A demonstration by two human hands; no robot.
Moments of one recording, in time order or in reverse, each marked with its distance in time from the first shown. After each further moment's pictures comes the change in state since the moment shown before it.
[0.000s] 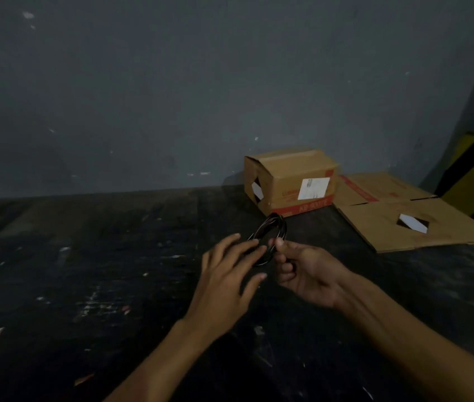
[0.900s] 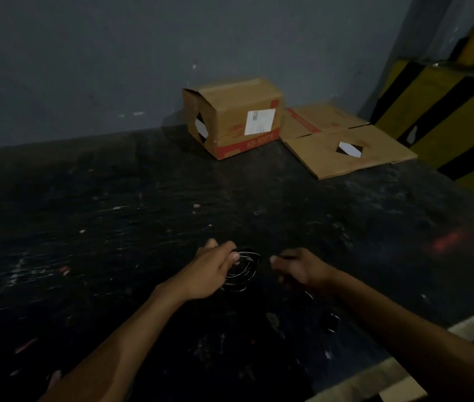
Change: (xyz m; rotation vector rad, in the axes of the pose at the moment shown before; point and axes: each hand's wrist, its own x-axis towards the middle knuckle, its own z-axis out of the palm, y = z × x) left_hand -0.041 0.012 0.088 -0.447 -0.815 -0.249; right_hand -0.028 0.106 -0.141 -0.796 0.437 0.172
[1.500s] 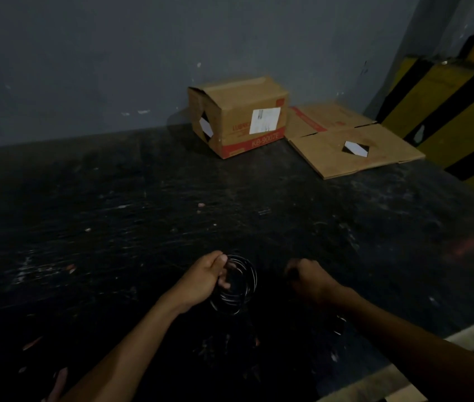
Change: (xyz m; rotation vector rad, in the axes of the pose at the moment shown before) left_hand -0.003 -0.027 0.021 -0.669 0.142 -0.180; right_hand 0.029 0.038 -0.003 -0.660 0.061 -0.218
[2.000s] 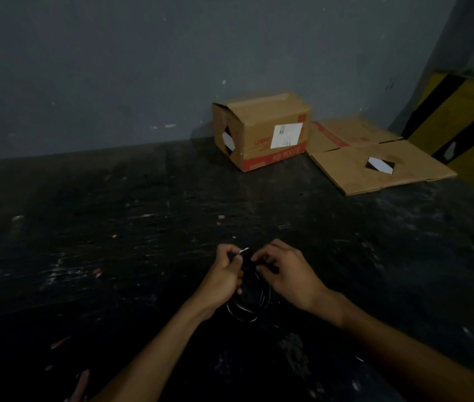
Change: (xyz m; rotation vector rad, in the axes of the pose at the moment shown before) left_hand 0.002 0.023 0.001 -0.134 0.207 -0.024; right_hand -0.011 -0.105 -0.020 0.197 0.310 -0.477
